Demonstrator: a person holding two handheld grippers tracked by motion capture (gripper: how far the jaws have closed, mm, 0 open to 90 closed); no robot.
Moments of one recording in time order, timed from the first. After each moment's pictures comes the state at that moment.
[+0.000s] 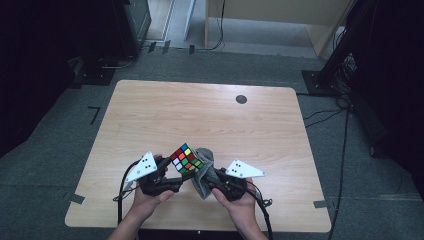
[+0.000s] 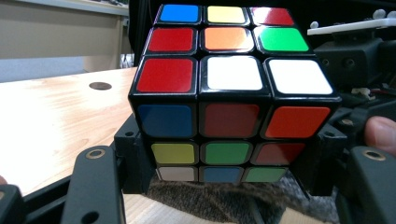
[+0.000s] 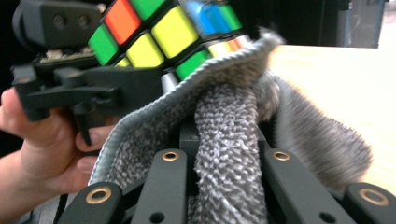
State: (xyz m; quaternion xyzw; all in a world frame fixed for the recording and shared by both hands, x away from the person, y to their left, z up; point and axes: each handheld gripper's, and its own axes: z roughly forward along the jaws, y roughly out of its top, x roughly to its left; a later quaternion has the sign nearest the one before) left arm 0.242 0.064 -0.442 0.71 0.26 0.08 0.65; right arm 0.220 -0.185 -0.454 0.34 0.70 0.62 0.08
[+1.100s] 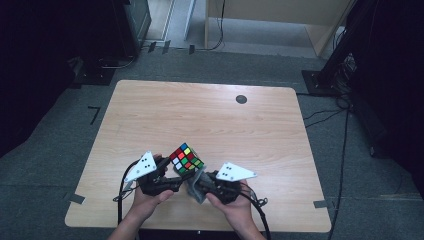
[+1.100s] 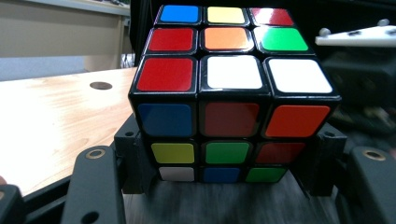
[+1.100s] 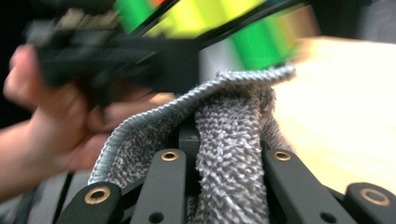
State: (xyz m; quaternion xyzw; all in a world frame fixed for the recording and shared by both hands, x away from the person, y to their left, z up) left arm 0.242 0.066 -0.441 0.71 0.26 0.08 0.65; right arm 0.221 -0.180 -0.452 0.32 0.72 0.61 0.08
